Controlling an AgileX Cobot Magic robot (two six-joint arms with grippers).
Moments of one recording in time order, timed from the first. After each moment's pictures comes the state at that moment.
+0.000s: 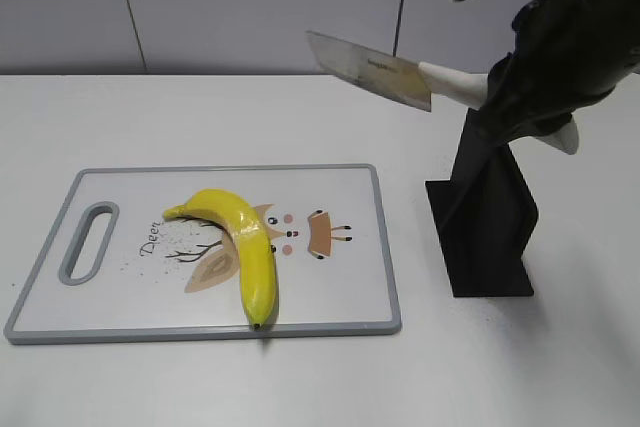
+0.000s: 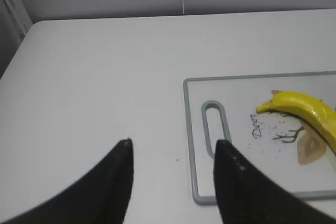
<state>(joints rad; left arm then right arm) 0.01 0.34 -0.57 -0.08 0.81 0.18 0.52 1.46 -1.16 0.01 0.88 -0.12</state>
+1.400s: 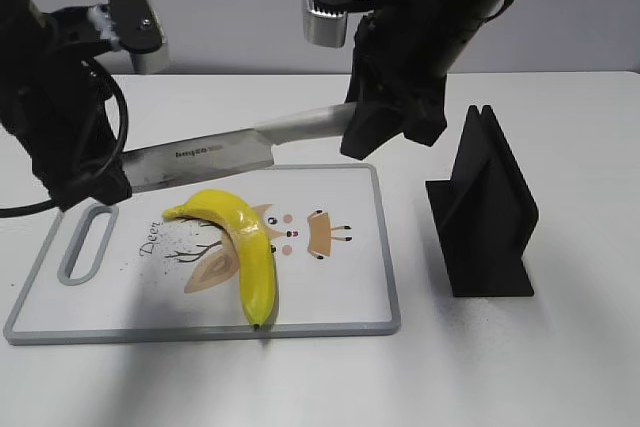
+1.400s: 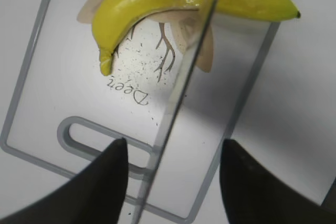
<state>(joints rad) -0.41 1.60 -1.18 -0.16 1.03 0.96 0.52 1.86 -1.55 0.46 1.10 -1.22</state>
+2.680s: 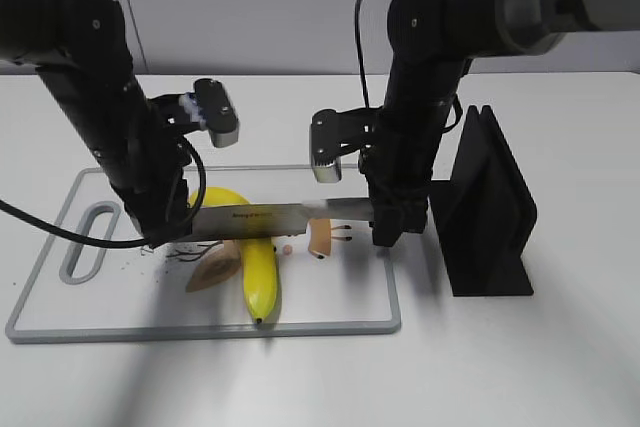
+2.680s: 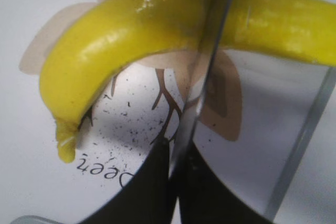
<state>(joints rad) -0.43 1.93 -1.21 -0.22 0.85 1.01 0.51 2.22 -1.57 0.24 1.04 -1.12</state>
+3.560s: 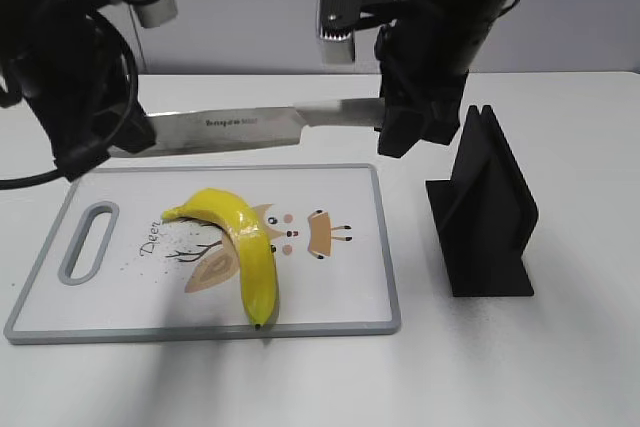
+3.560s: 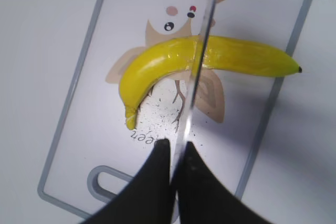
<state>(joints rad) -0.44 1.52 -1.19 -0.22 0.94 1.01 0.51 1.89 -1.58 0.24 1.12 -1.04</state>
